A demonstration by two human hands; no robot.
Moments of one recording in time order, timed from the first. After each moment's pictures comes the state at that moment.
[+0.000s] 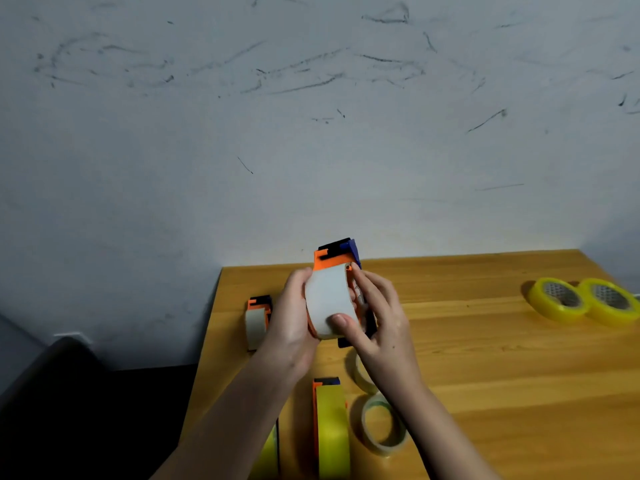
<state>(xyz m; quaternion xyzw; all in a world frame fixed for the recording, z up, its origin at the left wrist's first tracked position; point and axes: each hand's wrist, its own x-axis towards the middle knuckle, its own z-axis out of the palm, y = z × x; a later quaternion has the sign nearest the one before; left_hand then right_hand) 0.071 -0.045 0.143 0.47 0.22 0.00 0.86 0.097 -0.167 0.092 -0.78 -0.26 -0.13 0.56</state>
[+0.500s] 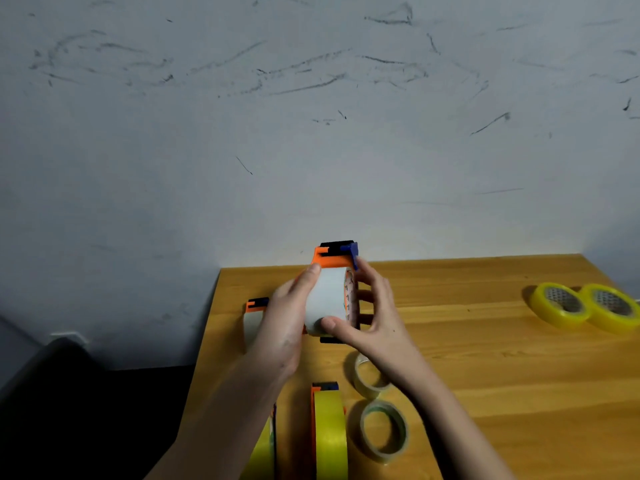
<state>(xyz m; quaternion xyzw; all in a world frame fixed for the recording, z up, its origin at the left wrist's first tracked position) 0.081 -0.036 0.139 0.57 0.22 0.06 0.79 0.107 -0.167 0.109 -0.74 -0.23 0.08 0.63</state>
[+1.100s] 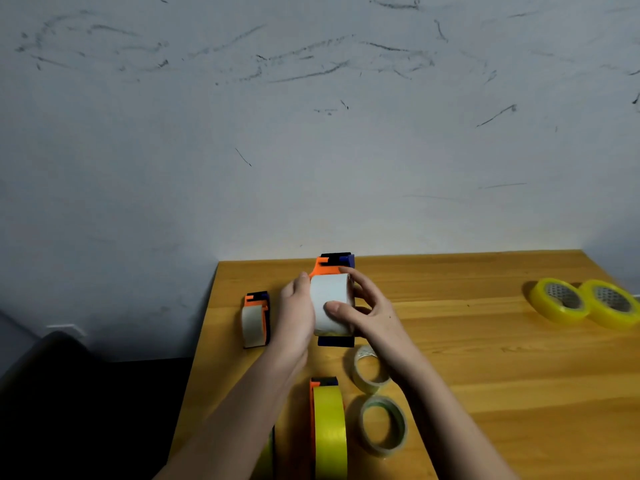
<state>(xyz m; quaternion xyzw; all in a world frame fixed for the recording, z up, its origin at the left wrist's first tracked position) 0.107 -0.039 0.101 0.59 0.31 0.08 0.74 0.125 -0.160 0.091 -0.69 -0.14 0.17 0.69</state>
